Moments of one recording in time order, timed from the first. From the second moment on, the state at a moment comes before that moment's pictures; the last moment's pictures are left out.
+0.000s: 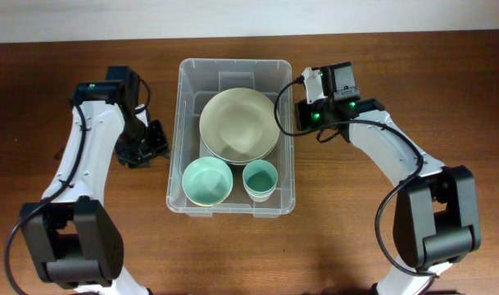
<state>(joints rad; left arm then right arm) 0.00 1.83 1.56 -1.32 0.15 -0.35 0.22 1.89 1.33 -0.40 -0.26 0.01</state>
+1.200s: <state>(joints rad) -0.02 1.68 1.75 -1.00 -0.25 -0.34 0.11 1.61 1.41 -0.45 0.04 -0.05</state>
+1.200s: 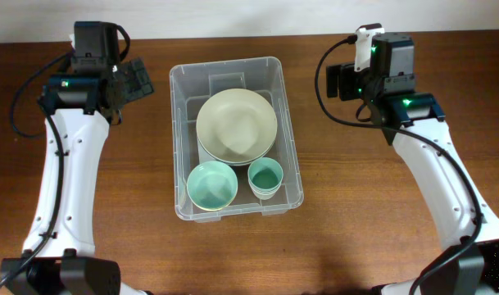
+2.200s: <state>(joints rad) -0.11 0.53 0.91 -0.89 -0.06 -0.10 0.08 0.50 0.76 -0.81 0.15 0.16</state>
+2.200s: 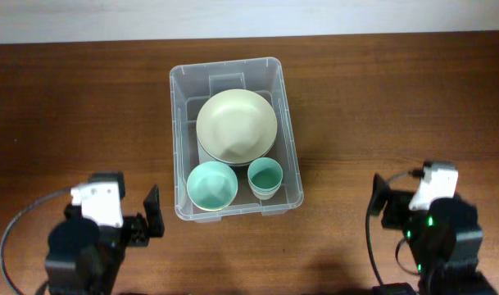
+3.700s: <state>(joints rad) -0.11 0.49 0.83 -0.92 -0.06 -0.11 0.08 0.01 0.01 0.00 0.04 -0.13</state>
